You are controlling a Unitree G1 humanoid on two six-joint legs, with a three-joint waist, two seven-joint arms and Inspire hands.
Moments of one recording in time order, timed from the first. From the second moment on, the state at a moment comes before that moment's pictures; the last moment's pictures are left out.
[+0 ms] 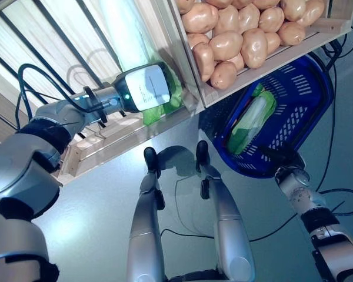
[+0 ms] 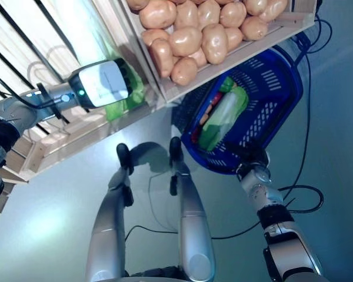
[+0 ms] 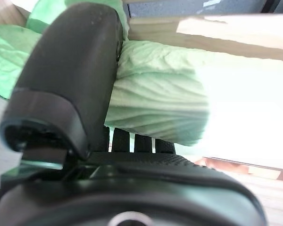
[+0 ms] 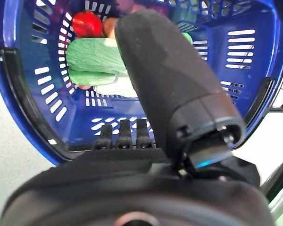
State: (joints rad) left arm -1.33 0.89 -1.13 0.93 1.38 -0.29 0.89; right arm -0.49 -0.53 0.21 0.63 1.04 0.06 -0.47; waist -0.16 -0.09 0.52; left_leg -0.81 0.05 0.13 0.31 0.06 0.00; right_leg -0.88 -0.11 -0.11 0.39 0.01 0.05
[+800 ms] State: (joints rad) left arm -0.46 0.83 -0.37 0.41 0.96 -0.33 1.13; right arm -0.17 -0.38 0.21 0.43 0.78 0.02 -0.53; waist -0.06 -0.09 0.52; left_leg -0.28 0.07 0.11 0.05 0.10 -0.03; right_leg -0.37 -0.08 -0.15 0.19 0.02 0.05
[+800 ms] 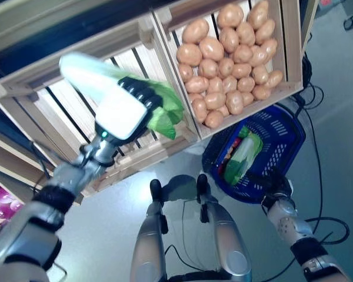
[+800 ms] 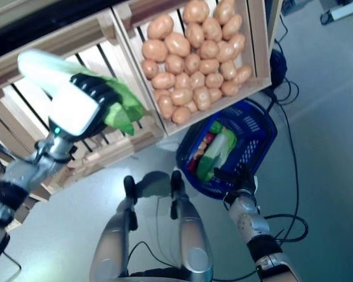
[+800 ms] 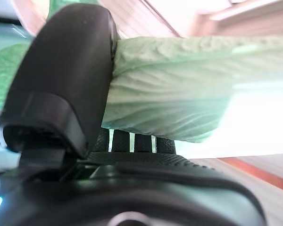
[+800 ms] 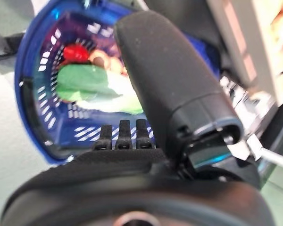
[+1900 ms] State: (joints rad) left arm -0.03 0.36 -0.27 0.02 -0.80 -0.27 -0.08; right arm 0.07 -0.41 0.17 0.05 0.86 0.00 0.38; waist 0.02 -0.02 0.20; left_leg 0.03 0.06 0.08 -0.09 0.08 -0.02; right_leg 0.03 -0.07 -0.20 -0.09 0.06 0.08
